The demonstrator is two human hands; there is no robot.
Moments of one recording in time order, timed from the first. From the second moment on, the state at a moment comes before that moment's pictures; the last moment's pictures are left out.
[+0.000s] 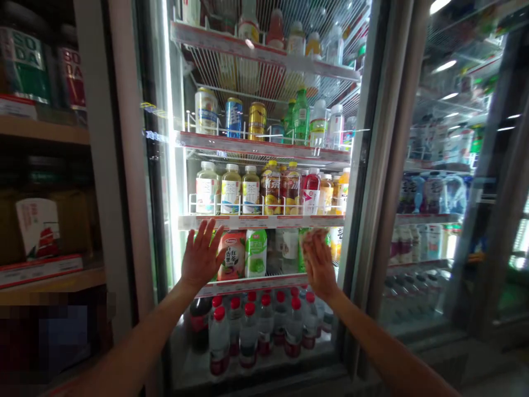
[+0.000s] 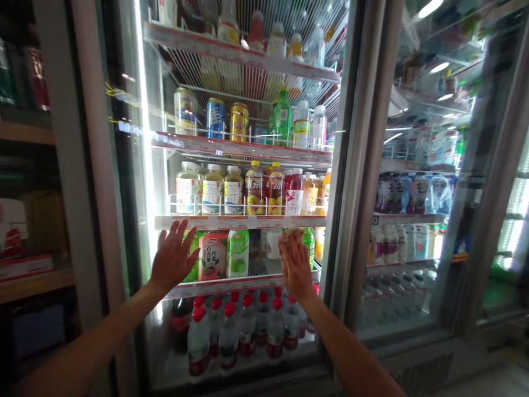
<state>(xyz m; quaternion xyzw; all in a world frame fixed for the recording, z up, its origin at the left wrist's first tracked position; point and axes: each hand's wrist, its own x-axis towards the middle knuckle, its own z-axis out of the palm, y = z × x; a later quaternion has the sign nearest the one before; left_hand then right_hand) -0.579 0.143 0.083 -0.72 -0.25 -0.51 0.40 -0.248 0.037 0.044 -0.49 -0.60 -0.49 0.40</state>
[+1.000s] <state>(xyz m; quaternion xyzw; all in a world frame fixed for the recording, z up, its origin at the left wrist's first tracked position) -0.644 0.136 0.138 -0.68 -0.38 -0.52 0.36 -0.368 0.089 0.210 -0.39 -0.67 -0.52 0.36</state>
